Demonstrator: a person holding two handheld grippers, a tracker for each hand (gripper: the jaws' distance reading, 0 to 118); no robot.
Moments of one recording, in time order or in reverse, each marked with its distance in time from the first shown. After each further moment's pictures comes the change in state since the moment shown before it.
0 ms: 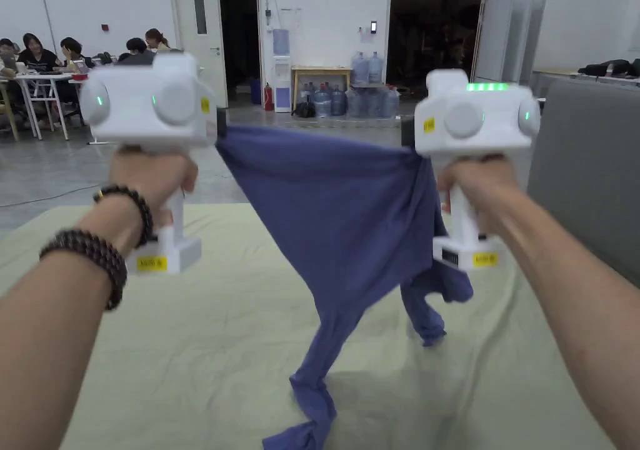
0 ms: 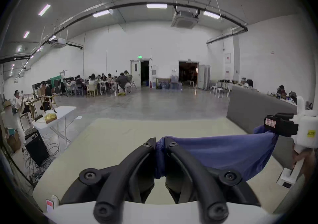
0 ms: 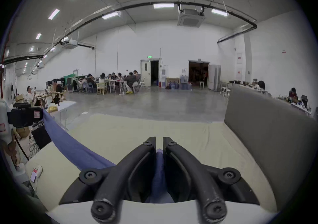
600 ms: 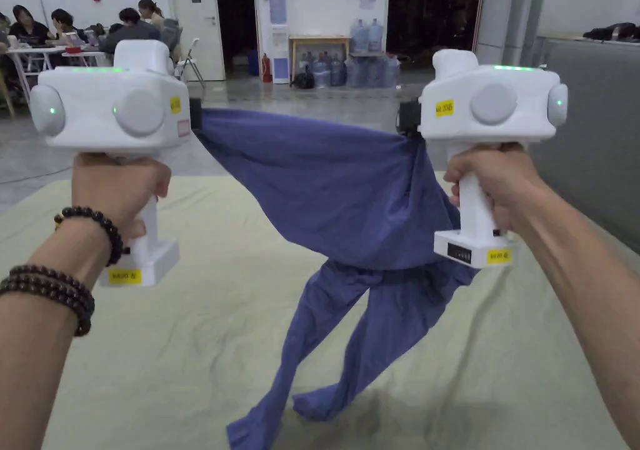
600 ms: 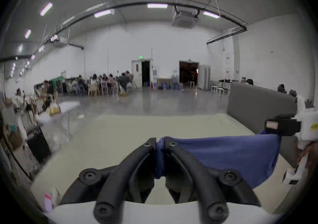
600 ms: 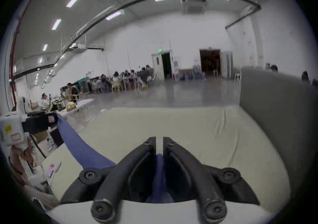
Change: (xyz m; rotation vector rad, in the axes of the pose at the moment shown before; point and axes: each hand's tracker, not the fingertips) left arm -0.008 0.018 0.056 0.125 0.067 -0.037; right arm -0.005 0.027 0.047 0.053 0.147 -0.018
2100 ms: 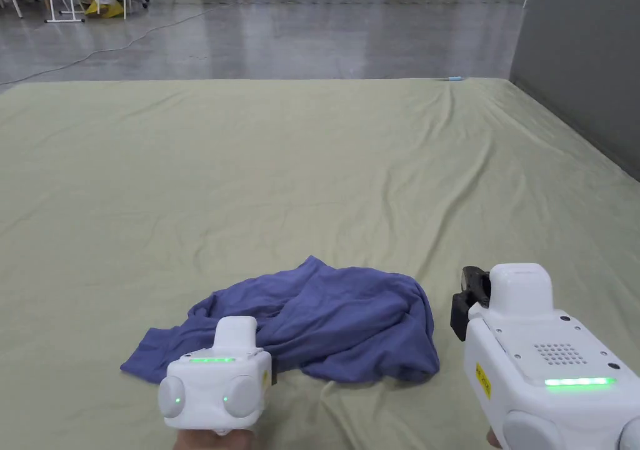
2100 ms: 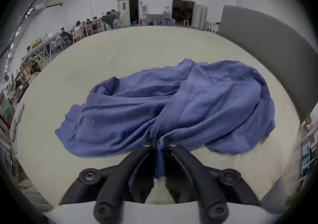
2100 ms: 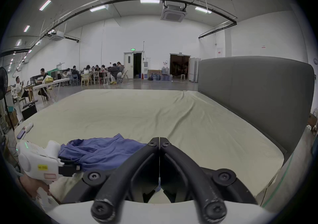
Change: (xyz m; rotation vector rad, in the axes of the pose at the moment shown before) left arm 0.090 -0.435 0.073 -0.657 -0.168 0.098; right arm -0.015 -0.346 0.197 -0.034 -0.312 0.024
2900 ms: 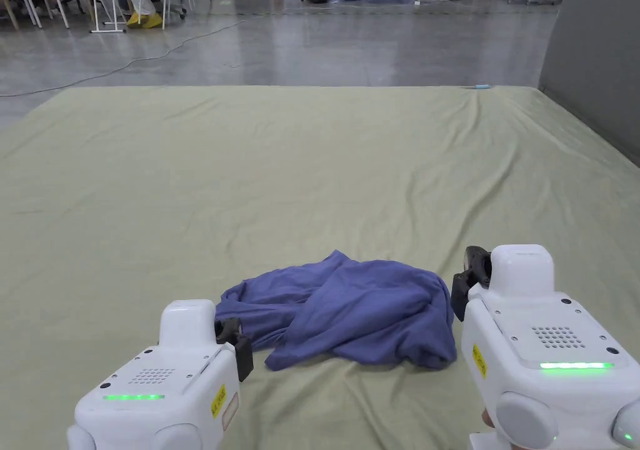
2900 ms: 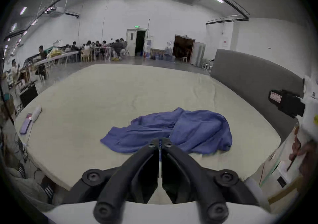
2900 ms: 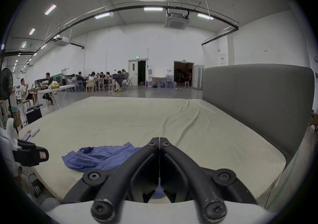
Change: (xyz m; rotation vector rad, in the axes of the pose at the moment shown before) left arm -0.025 -0.025 0.160 0.337 -0.017 0.043; right arm -0.026 0.011 0.040 0.084 0.035 -0.002
